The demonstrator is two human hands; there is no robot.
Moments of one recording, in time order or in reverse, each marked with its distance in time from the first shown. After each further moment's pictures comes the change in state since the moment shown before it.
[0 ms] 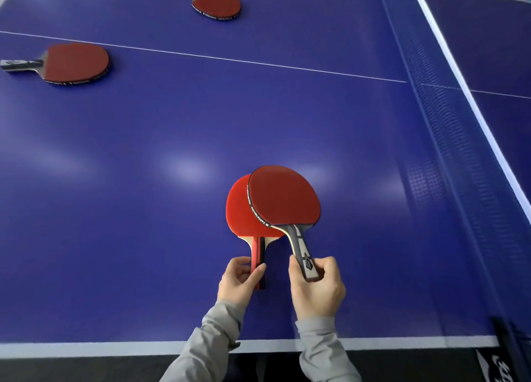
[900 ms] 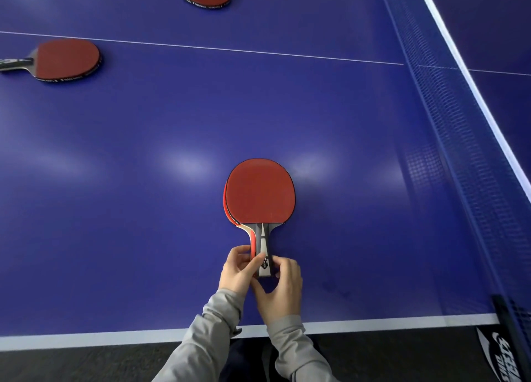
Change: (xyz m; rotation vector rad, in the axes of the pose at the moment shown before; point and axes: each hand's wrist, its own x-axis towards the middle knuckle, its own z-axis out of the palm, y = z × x) left_hand -0.005 0.007 0.003 -0.057 -0.053 -0.041; right_hand -0.055 0.025 0.032 -0.025 -0.332 -0.098
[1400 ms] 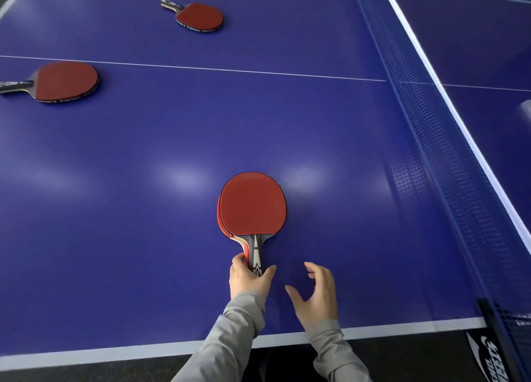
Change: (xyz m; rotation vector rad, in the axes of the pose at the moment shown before) left_hand -0.005 0.011 0.040 0.452 0.211 -0.037; right_hand 0.021 0.038 -0.068 -0.060 -0.032 0.020
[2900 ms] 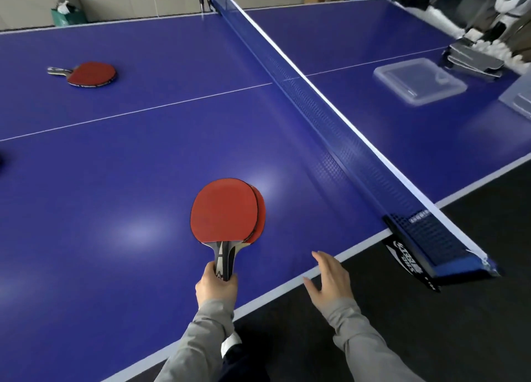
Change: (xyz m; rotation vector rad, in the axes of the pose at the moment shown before) left_hand -0.072 -0.010 0.000 0.257 -0.015 0.326; right_hand -0.074 0.076 -0.108 -0.381 0.016 0.185
